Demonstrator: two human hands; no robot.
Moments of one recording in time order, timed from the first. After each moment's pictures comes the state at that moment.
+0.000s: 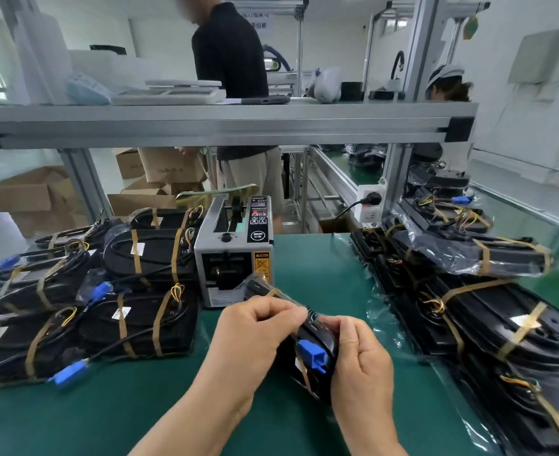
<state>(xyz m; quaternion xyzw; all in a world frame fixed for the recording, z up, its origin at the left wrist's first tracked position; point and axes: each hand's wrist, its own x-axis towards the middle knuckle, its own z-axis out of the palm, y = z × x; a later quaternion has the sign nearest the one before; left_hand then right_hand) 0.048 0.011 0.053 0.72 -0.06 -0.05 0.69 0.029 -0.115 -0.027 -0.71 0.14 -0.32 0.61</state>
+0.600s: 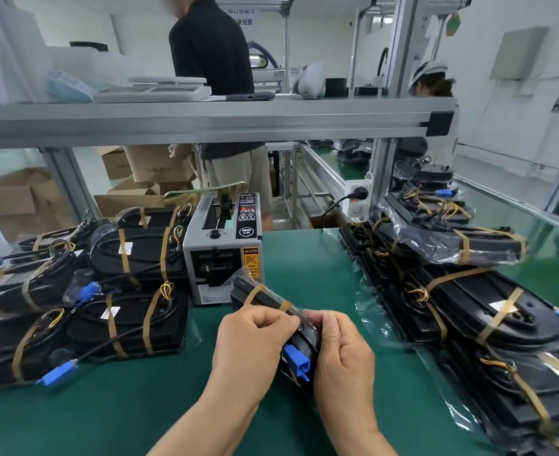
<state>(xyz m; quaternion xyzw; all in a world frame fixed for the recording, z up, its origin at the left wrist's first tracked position) 0.049 -0.004 0.025 0.79 0.01 0.00 0.61 0.026 -0.106 -0.029 -0.72 0.14 -0.34 0.59</state>
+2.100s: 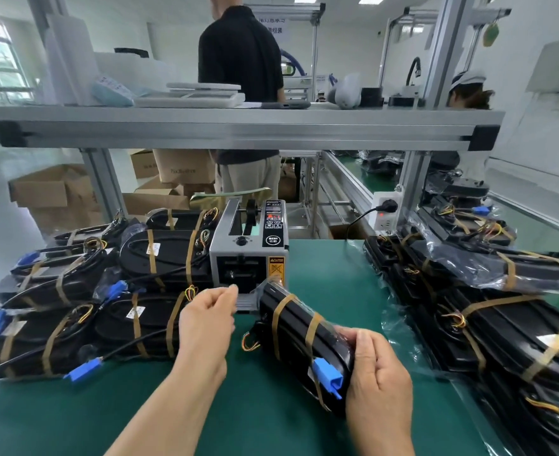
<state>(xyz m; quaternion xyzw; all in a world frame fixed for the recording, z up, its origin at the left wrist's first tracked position) 0.119 0.051 0.011 0.67 0.15 0.08 0.72 0.025 -0.114 -0.028 -0.72 0.15 -0.33 0.60</state>
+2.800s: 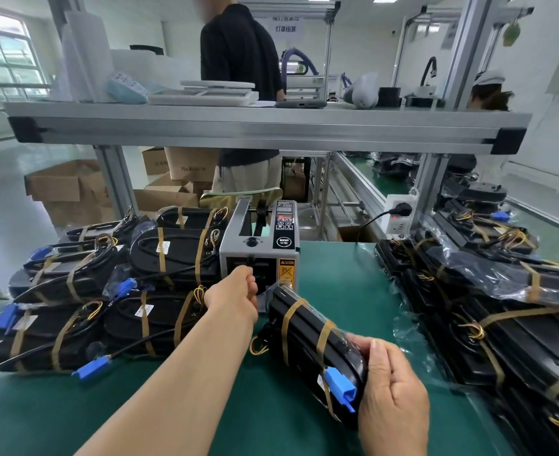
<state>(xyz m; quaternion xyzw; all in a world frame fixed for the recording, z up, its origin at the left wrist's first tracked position) 0.188 0.032 0.024 0.47 0.31 -0.04 0.83 0.024 -0.111 -0.028 -0.72 0.15 -0.34 0.59</state>
